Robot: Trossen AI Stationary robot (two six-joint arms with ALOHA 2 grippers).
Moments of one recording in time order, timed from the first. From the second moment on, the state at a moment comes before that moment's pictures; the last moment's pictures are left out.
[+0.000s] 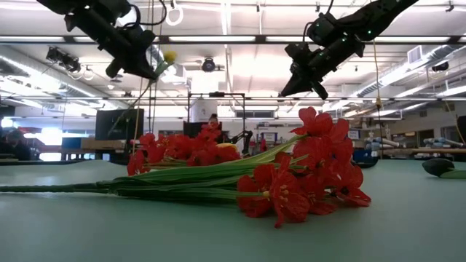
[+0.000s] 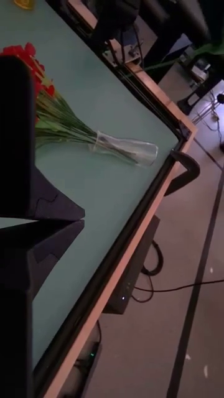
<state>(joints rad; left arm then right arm) 0.90 0.95 0.85 -0.37 0.10 -0.11 -0.77 1.42 1.05 -0.19 -0.29 0.32</state>
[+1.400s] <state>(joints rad) 0.54 0.95 0.60 -0.91 0.21 -0.69 -0.75 1.42 1.05 -0.20 -0.20 0.28</state>
